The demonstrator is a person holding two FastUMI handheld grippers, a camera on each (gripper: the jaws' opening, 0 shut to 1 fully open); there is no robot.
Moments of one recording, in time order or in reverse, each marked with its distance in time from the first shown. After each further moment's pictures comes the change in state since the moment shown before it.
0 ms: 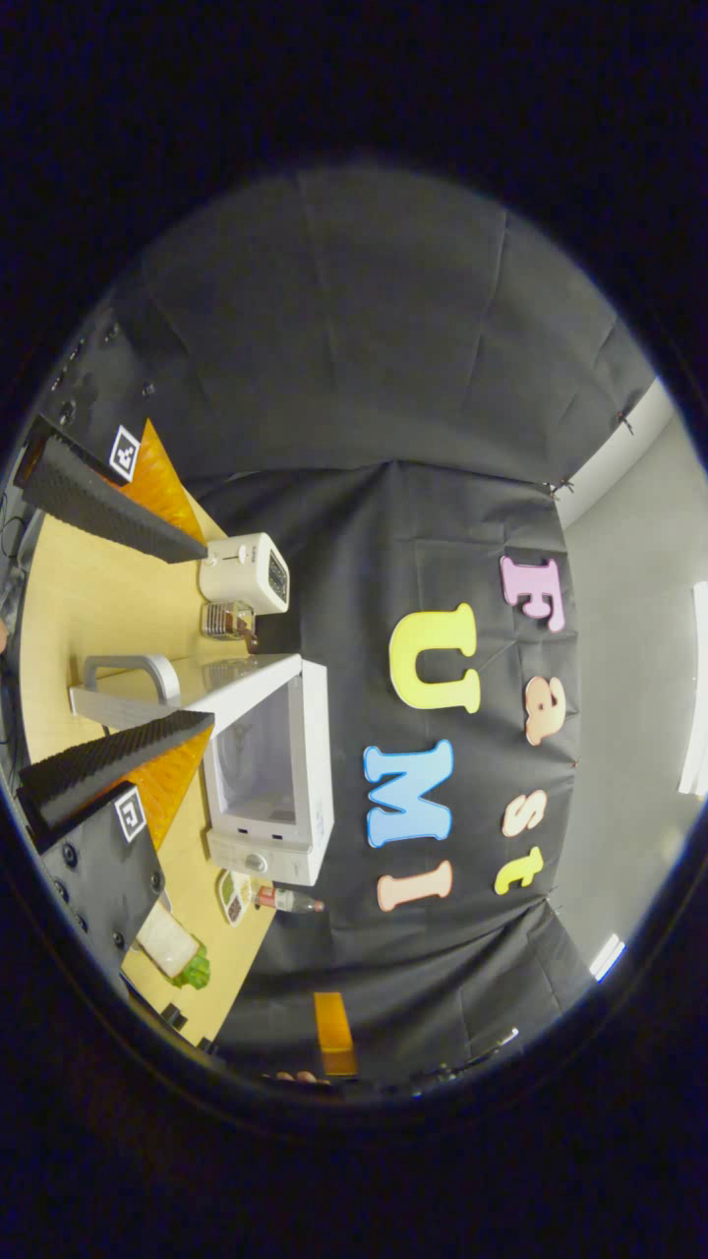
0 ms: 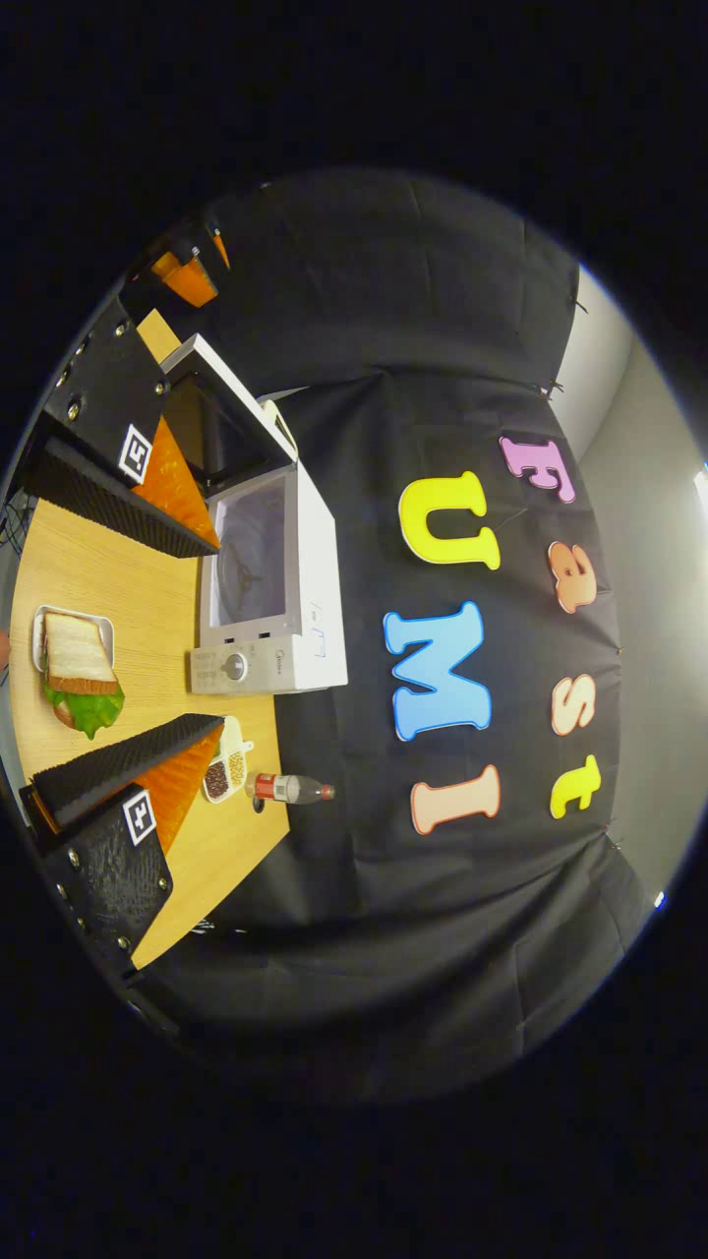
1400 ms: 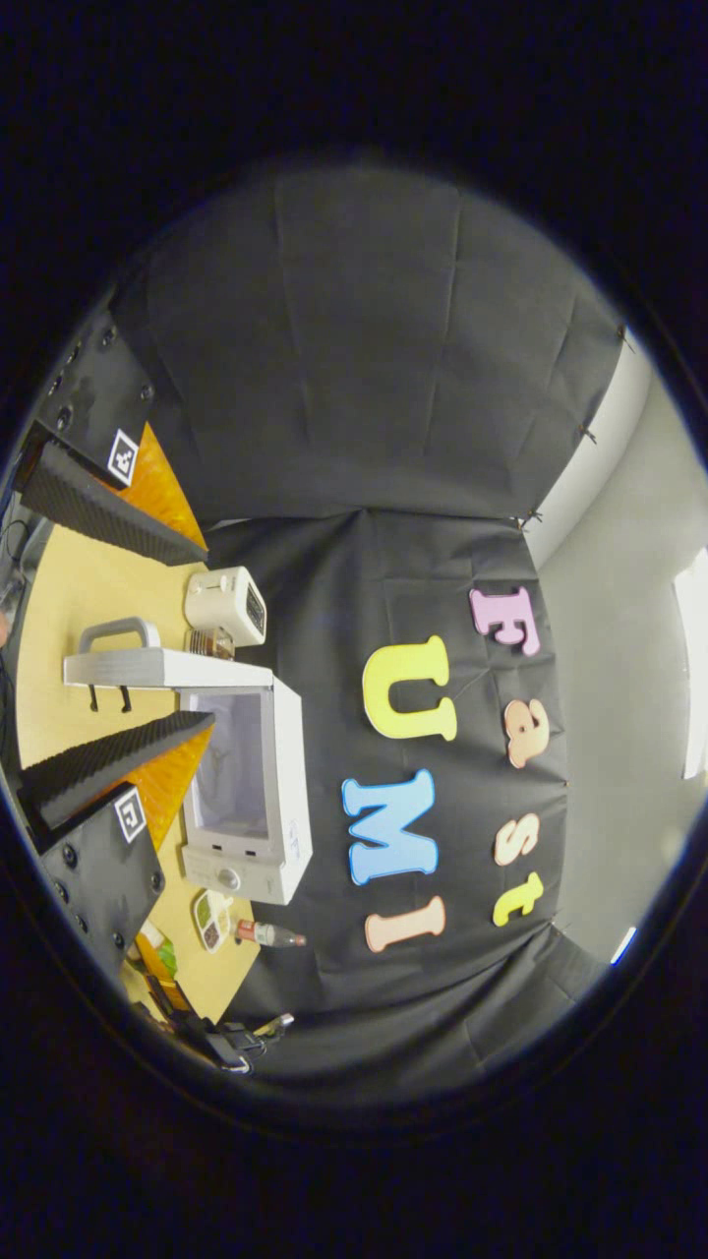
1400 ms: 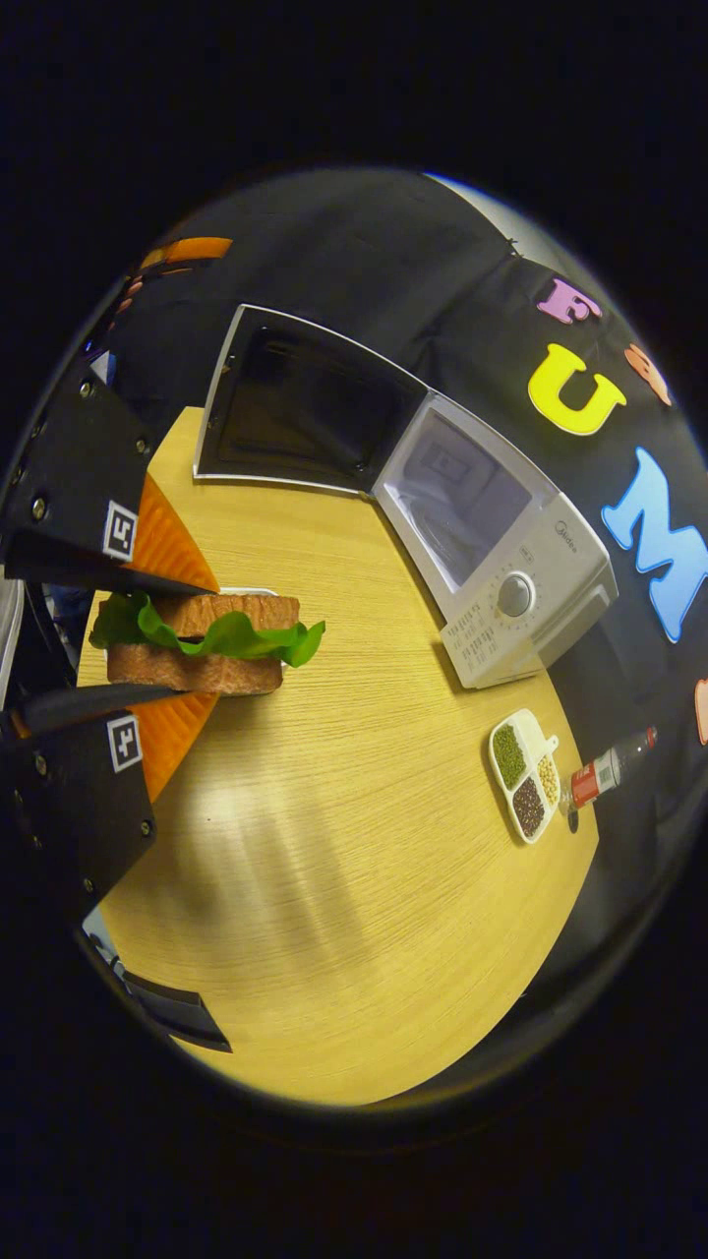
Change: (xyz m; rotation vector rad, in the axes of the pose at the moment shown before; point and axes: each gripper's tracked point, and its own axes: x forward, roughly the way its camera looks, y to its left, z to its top) left arm -0.035 -0.058 0.024 0.031 -0.017 0.210; right arm 0.054 -0.032 -0.185 0.436 0.685 0.228
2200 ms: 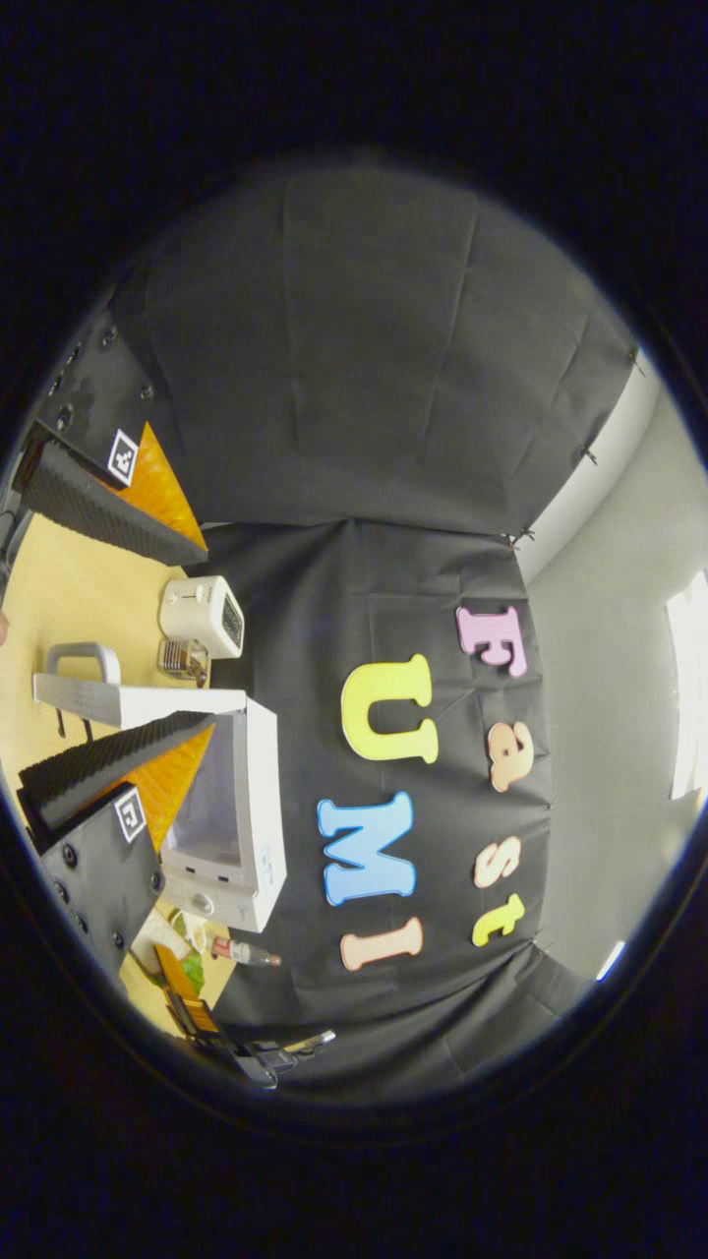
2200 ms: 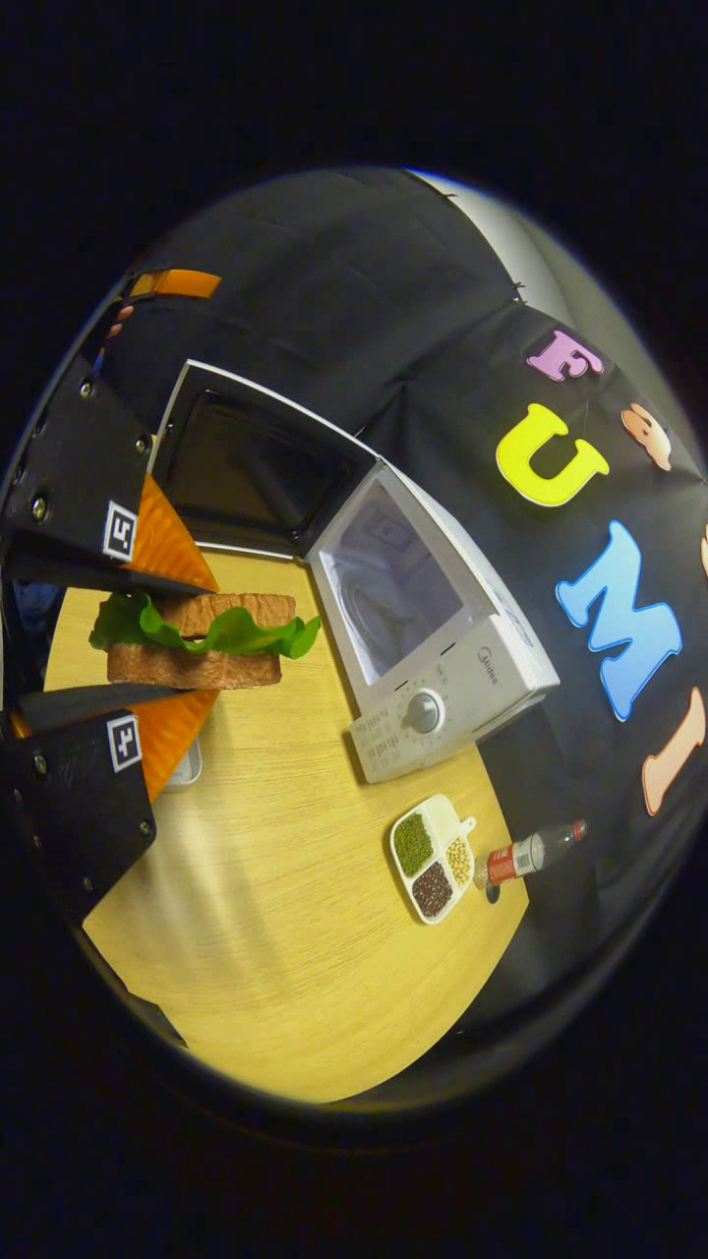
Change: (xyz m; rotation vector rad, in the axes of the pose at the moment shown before) left arm 0.058 0.044 0.011 -0.041 -0.069 0.012; right arm 0.009 0.102 0.076 -0.057 -0.206 0.070
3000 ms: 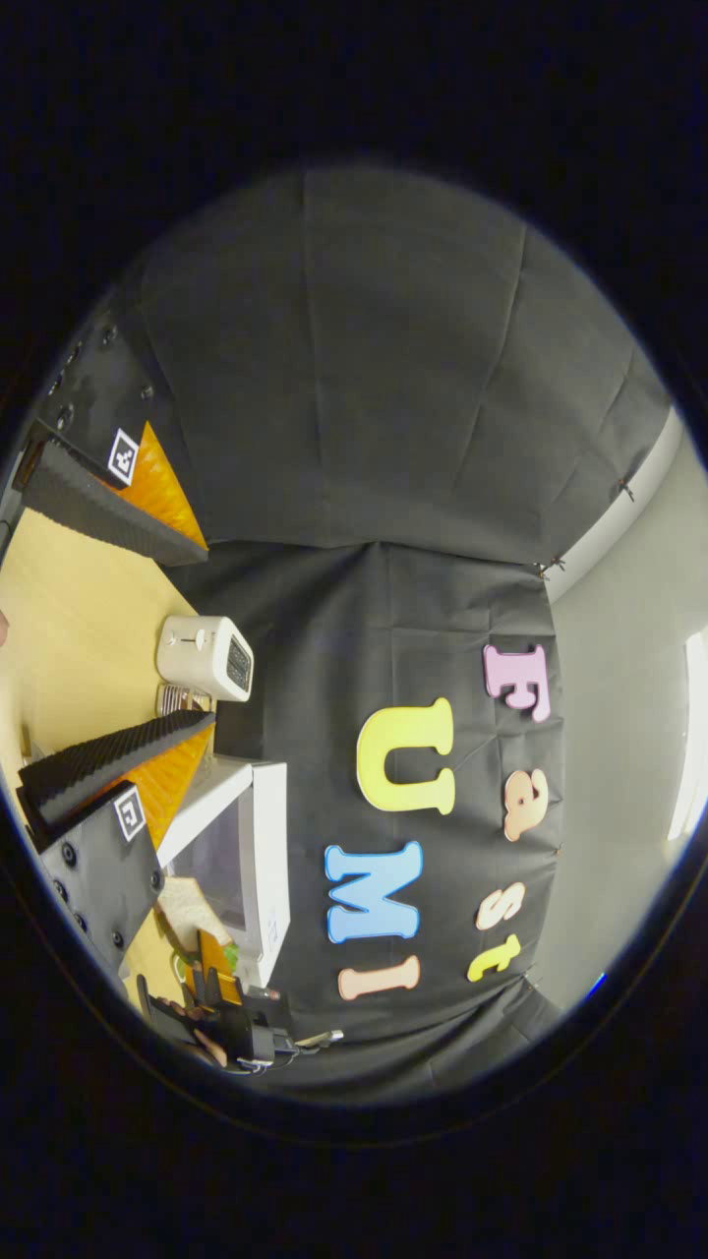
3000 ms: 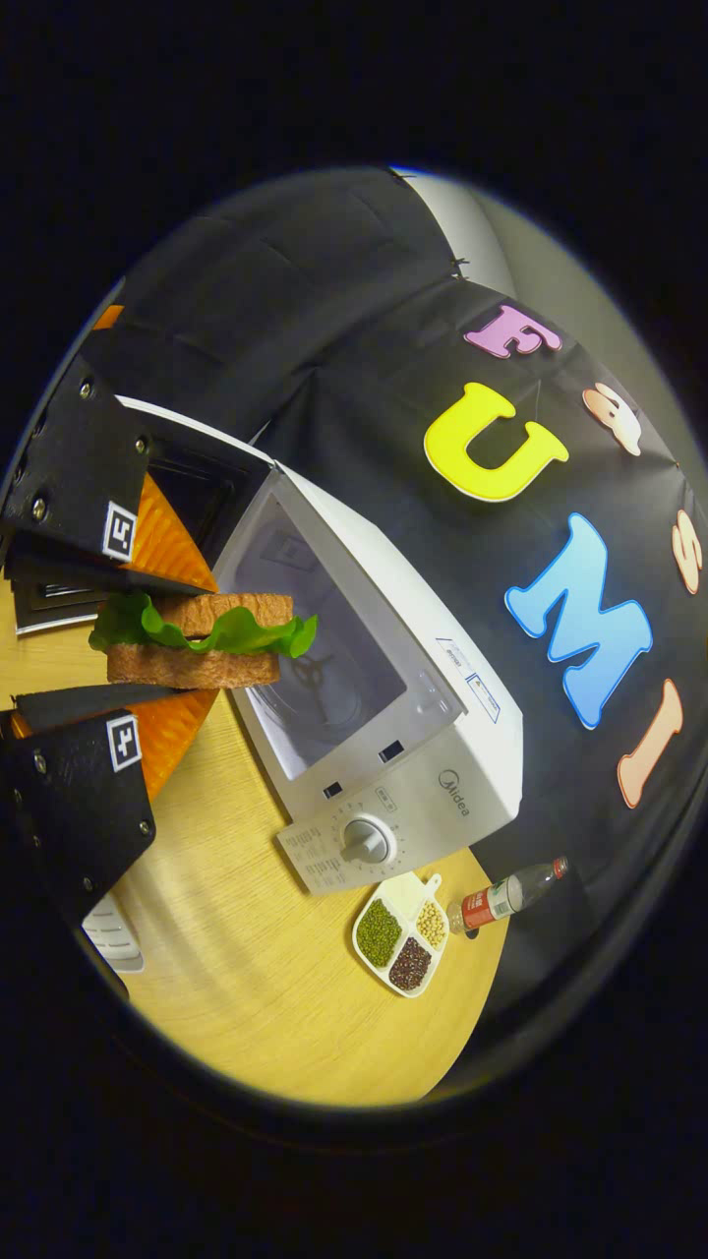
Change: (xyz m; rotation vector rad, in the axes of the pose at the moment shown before) left arm 0.086 0.105 -0.039 -0.044 0.054 0.002; right arm 0.125 0.079 0.063 0.129 -0.273 -0.027
